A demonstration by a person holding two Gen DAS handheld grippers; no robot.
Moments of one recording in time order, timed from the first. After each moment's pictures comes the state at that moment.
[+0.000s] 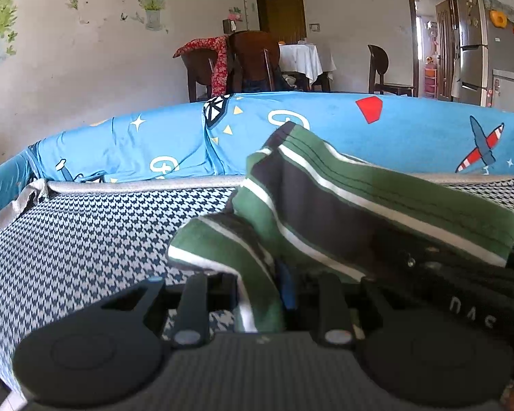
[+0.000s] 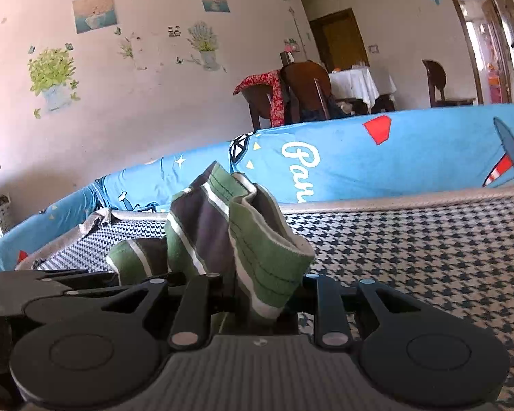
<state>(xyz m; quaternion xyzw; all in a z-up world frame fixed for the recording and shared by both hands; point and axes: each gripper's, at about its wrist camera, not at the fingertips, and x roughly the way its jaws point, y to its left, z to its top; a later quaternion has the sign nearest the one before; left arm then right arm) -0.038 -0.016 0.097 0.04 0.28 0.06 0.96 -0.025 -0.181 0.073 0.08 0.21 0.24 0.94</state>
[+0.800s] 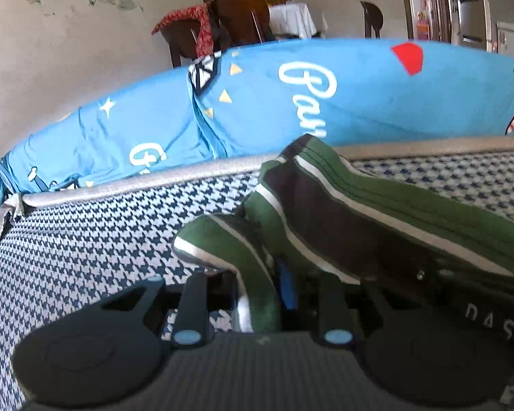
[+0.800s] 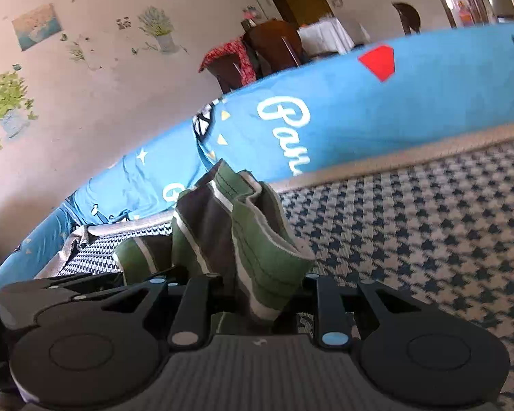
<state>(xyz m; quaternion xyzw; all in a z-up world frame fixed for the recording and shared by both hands) 0.093 0.026 0.037 0.09 0.34 0.05 0.93 0.085 -0.134 0.024 0.17 0.29 0.21 0.92</state>
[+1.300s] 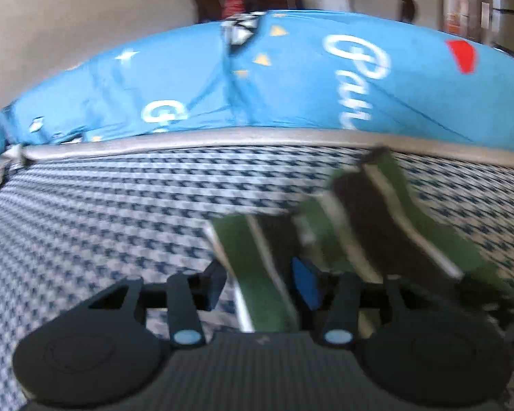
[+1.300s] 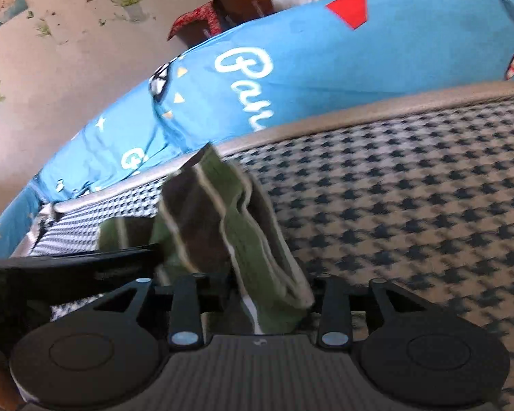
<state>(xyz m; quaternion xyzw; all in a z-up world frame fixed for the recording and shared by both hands) 0.117 0.071 0.023 0.02 0.38 0.10 0.92 0.106 -0.141 -0.005 0.14 0.34 0.16 0.92</state>
